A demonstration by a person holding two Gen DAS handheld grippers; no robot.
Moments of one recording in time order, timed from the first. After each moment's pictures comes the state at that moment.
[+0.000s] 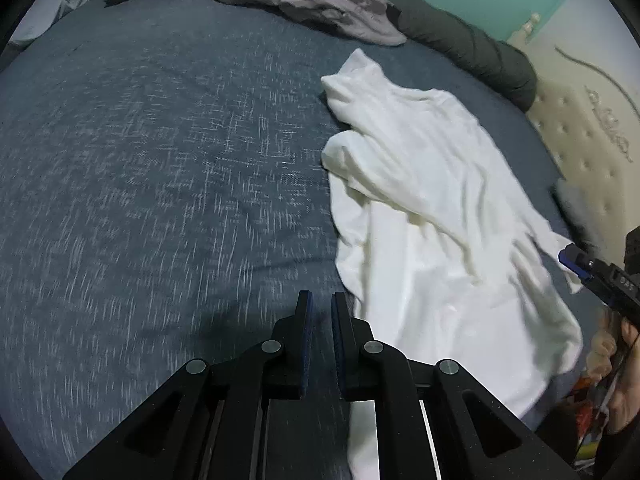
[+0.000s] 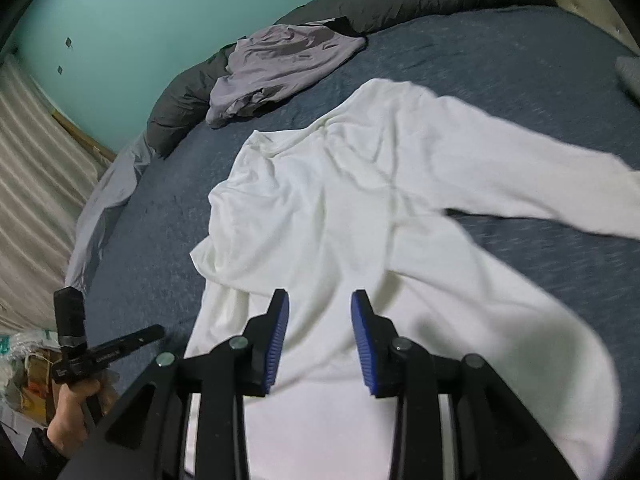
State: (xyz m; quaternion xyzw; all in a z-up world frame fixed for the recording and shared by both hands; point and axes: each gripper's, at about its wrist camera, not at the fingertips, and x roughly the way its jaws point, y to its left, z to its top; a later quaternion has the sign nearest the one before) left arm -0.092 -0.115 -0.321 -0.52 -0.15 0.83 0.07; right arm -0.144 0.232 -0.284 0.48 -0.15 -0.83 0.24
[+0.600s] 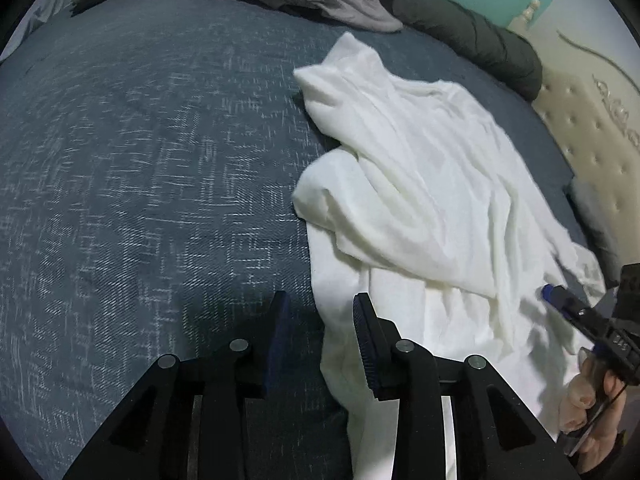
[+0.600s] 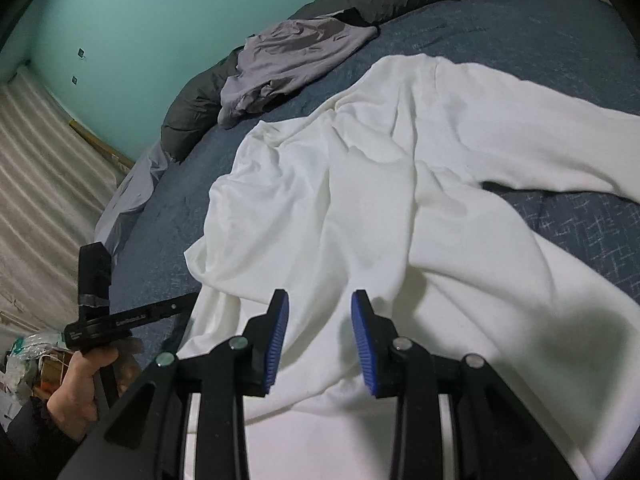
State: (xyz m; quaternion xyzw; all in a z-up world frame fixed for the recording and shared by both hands) left arm -0.162 -0.087 -0.354 -0.54 -0.13 0.83 0.08; right arm -0.158 0.228 -0.332 0.46 -0.18 -0.82 0.28
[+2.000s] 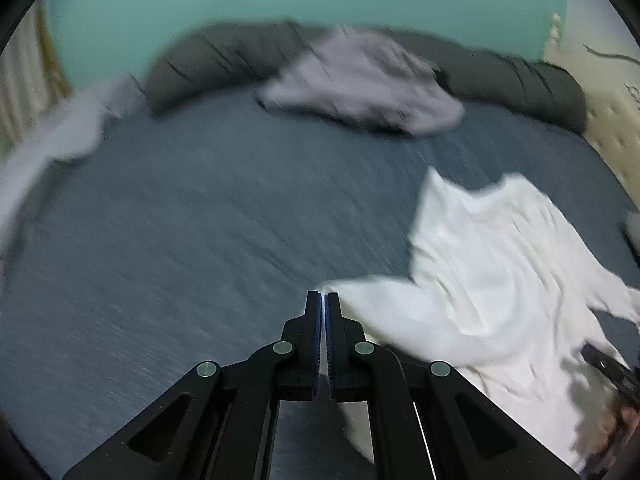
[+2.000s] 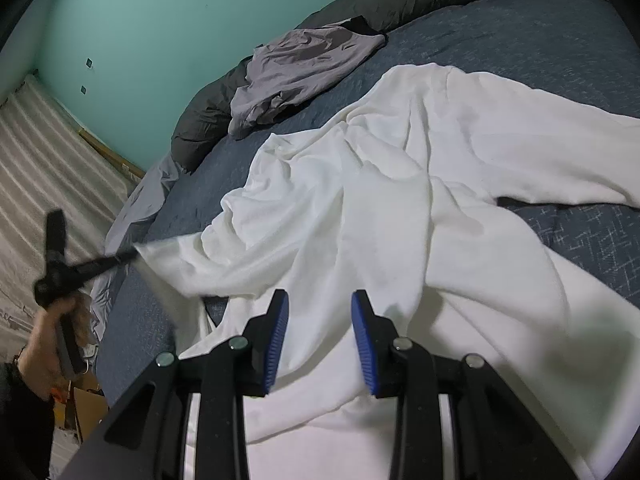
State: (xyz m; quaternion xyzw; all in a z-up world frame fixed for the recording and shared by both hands) left arm -0.181 -0.158 -0.243 -0.48 -0.02 0.88 -0.03; right arm -0.161 0.229 -0.325 0.44 -0.20 -0.82 0.30
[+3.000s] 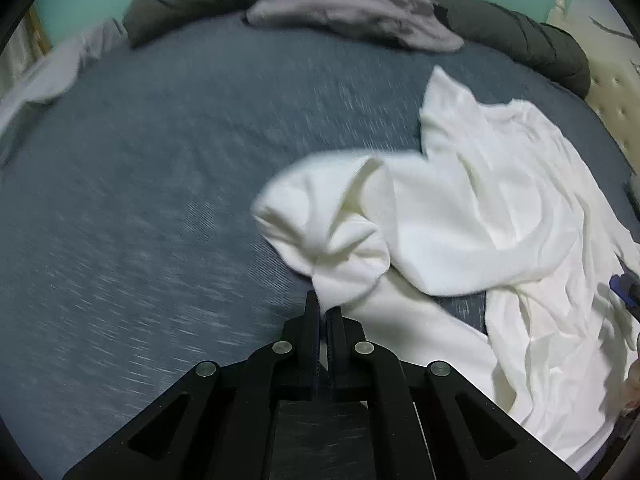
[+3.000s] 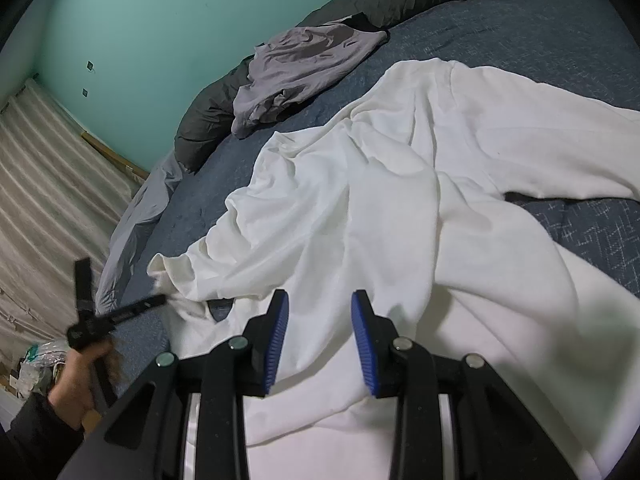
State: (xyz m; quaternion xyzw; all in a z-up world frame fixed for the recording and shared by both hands) left arm -0.145 -0.178 -0.300 -0.50 -0.03 0.86 -0.05; right arm -0.161 0.227 -0.327 0.45 -0.21 -0.82 0.30
